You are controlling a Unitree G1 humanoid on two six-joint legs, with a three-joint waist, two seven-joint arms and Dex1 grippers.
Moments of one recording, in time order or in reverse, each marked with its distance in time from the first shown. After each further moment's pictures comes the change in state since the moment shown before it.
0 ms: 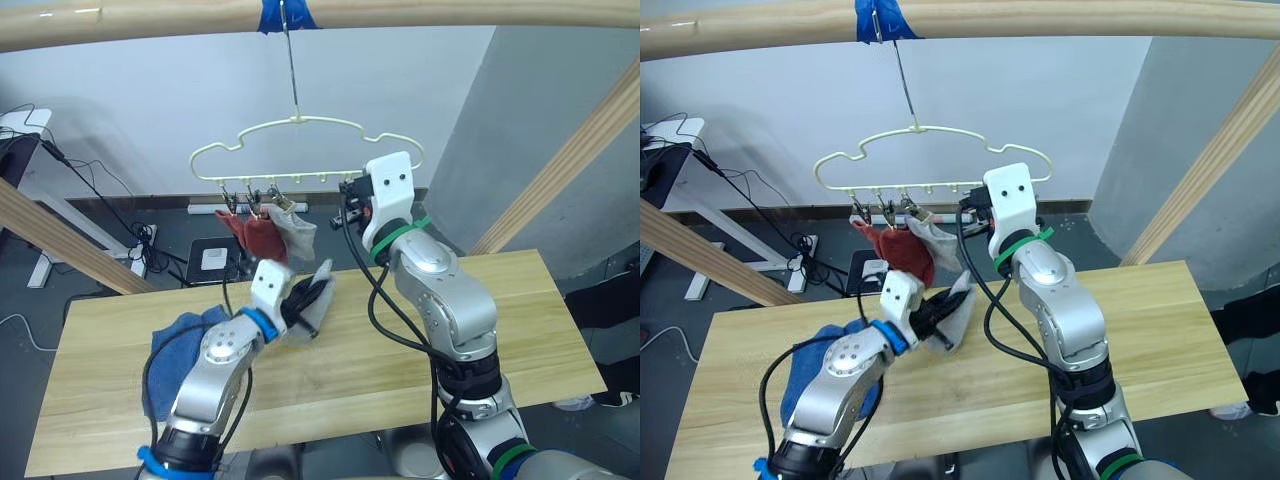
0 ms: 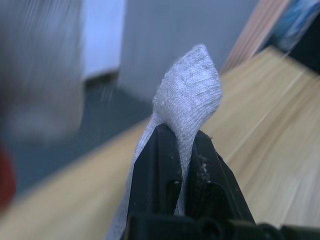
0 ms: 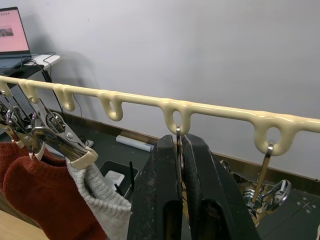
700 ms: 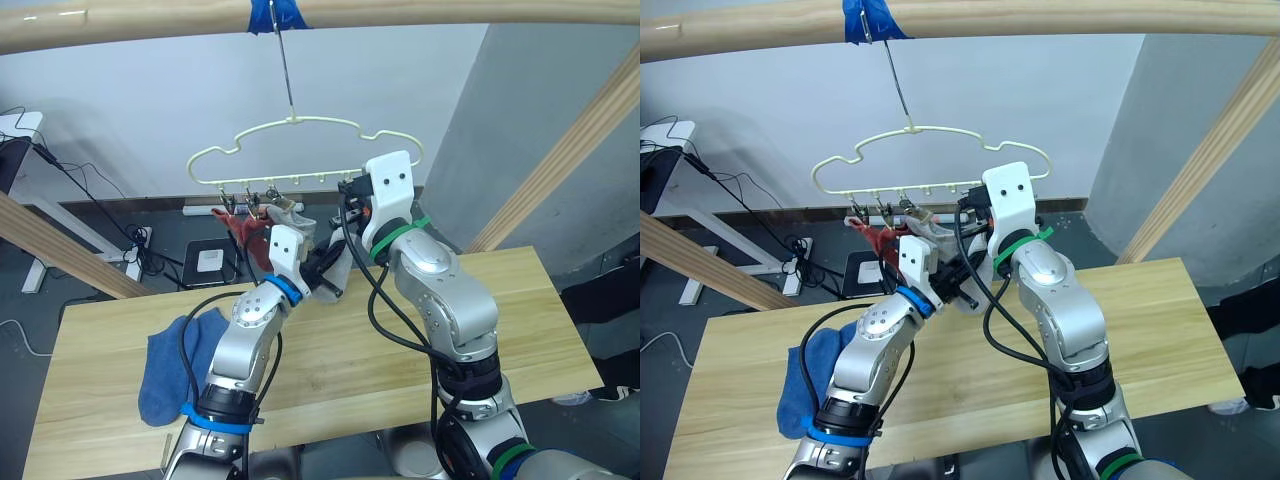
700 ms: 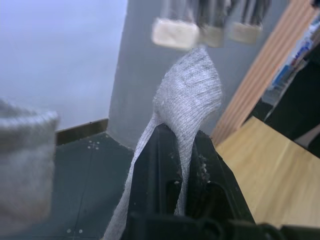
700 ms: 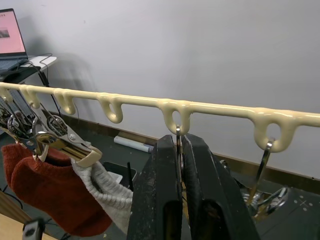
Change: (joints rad) left arm -0.178 -0.149 0.039 0.177 -0.040 -0.032 0.070; right arm -0.002 0.001 0.000 -0.012 0.006 0.012 -0.001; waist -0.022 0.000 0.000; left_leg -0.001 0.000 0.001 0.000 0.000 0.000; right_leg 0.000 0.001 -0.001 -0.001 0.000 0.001
